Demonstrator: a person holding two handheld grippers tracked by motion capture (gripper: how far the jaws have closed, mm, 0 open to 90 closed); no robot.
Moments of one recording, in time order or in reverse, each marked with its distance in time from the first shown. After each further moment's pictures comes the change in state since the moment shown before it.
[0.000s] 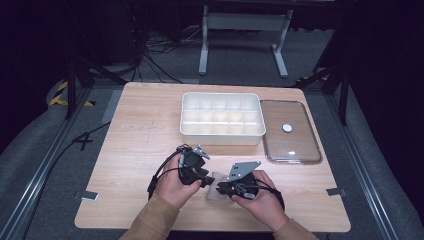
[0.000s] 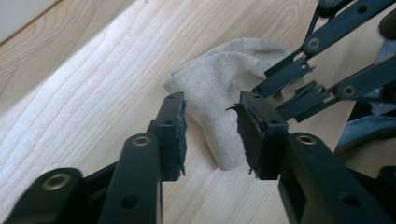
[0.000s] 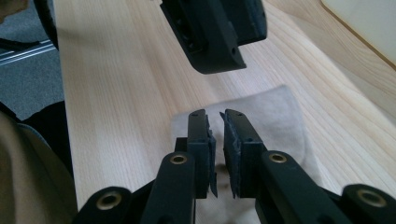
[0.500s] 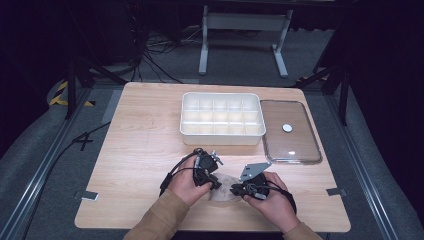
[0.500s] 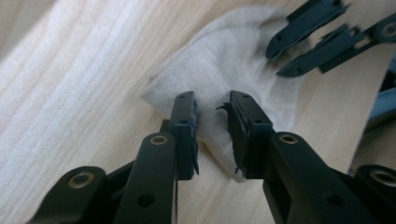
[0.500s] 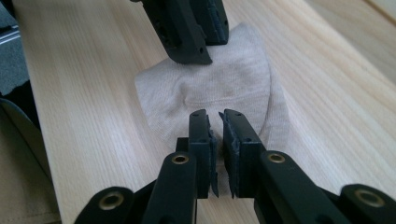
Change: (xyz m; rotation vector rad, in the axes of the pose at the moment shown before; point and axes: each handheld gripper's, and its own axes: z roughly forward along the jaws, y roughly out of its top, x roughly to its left) left arm -0.001 0.013 0.044 0.155 -0.026 0.071; right arm -0.013 -0.028 -0.012 0.091 -0.055 0.070
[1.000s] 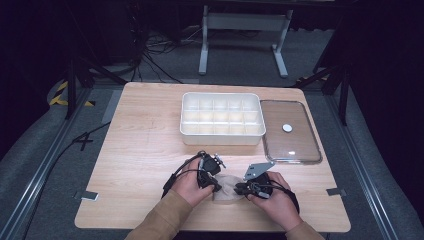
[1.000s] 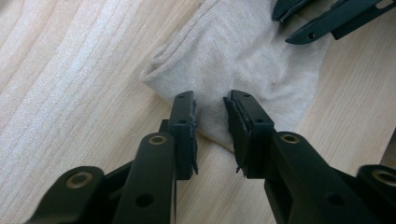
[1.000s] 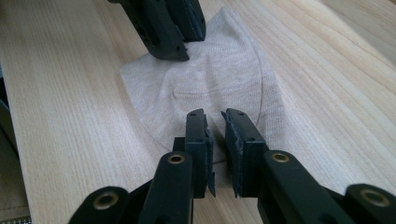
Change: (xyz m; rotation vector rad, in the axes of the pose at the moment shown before) left arm 0.000 0.001 0.011 0.042 0.017 0.001; right arm -0.013 -0.013 0.003 0.006 -0.008 0.012
